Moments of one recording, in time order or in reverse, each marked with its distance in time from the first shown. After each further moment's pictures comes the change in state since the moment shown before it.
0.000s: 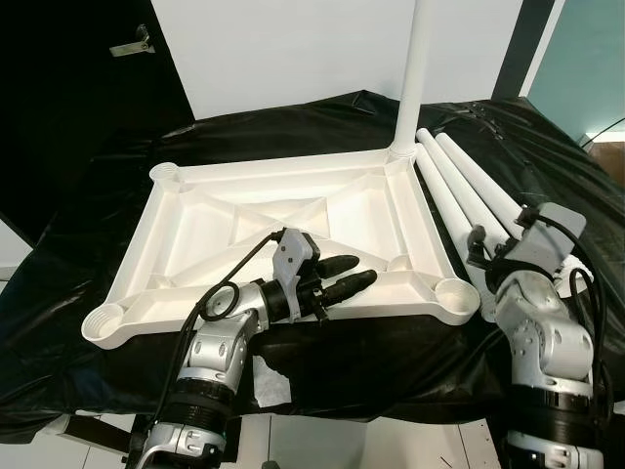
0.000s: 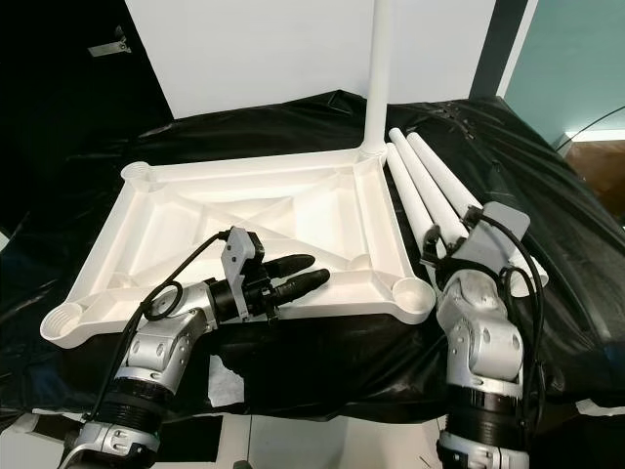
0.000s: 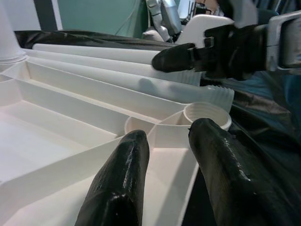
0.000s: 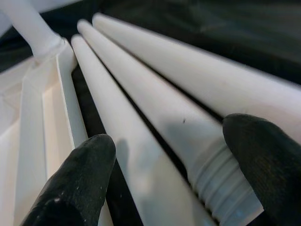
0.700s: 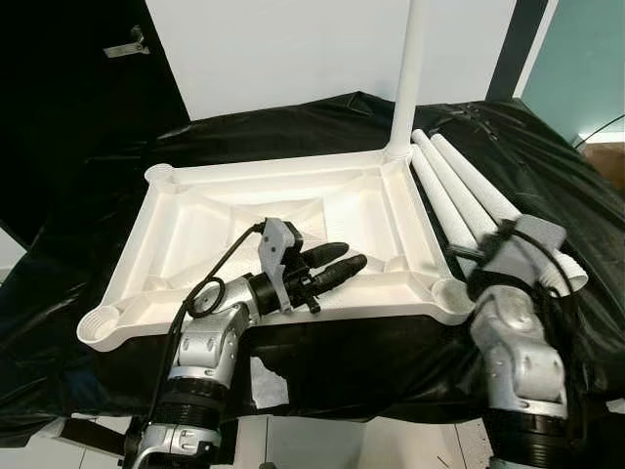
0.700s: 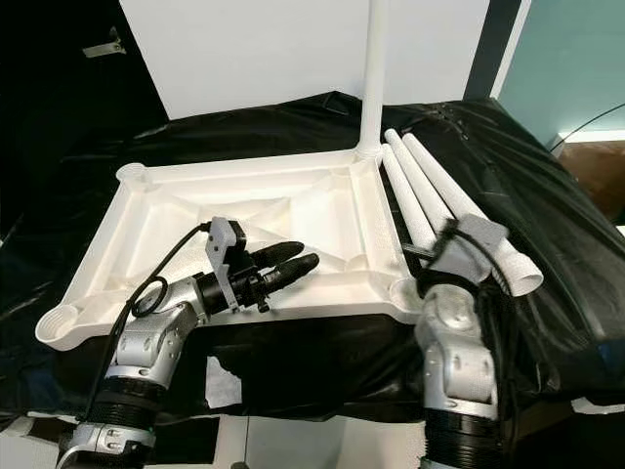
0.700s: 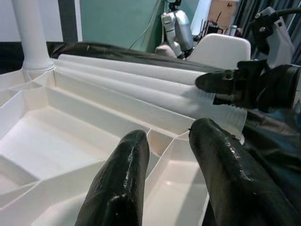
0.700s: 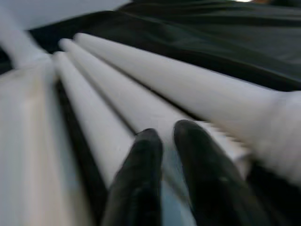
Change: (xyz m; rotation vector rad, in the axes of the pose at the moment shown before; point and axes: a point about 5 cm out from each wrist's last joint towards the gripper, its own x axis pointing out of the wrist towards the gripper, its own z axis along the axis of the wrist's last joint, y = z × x) left arm -0.016 0.012 0.009 -0.041 -0.053 0.077; right arm -0.018 -0.004 -0.013 -0.030 -0.108 -0.102
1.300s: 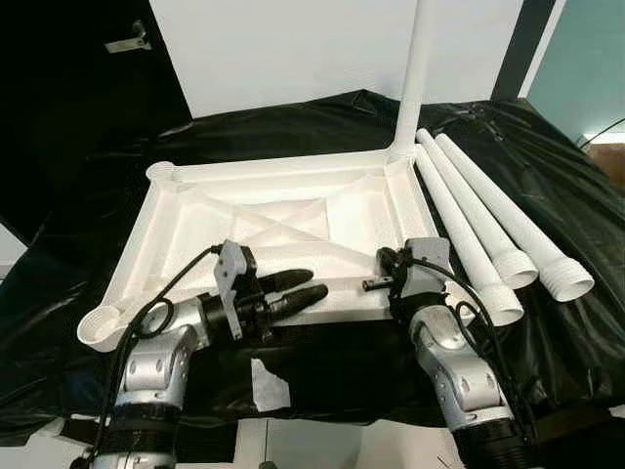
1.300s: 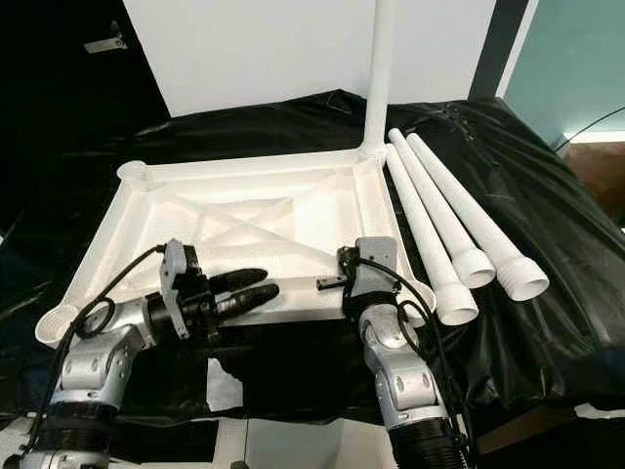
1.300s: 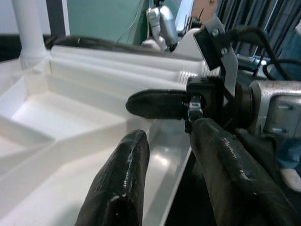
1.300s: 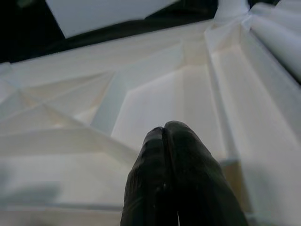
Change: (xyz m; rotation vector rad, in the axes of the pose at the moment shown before) left arm -0.046 0.005 0.006 0.010 0.002 -0.075; right arm -0.031 0.091 -0.033 -0.087 -0.064 0.613
